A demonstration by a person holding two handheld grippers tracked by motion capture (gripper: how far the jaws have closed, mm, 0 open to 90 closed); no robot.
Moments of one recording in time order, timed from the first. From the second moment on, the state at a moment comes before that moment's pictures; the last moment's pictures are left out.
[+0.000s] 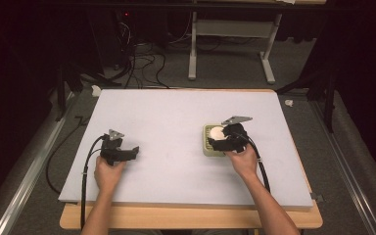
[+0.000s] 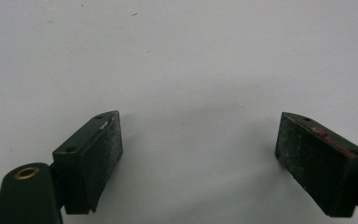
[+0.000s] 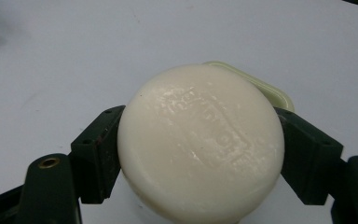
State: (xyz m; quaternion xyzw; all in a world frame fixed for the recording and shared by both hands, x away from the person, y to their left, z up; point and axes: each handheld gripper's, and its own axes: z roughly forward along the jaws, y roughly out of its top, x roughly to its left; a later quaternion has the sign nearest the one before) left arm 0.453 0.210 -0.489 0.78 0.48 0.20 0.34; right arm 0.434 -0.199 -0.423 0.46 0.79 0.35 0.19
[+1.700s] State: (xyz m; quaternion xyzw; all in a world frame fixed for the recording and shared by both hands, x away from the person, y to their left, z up) left arm 0.453 0.210 -0.489 0.78 0.48 0.21 0.34; right arm 0.451 -0.185 -0.445 0.47 0.80 0.32 0.17
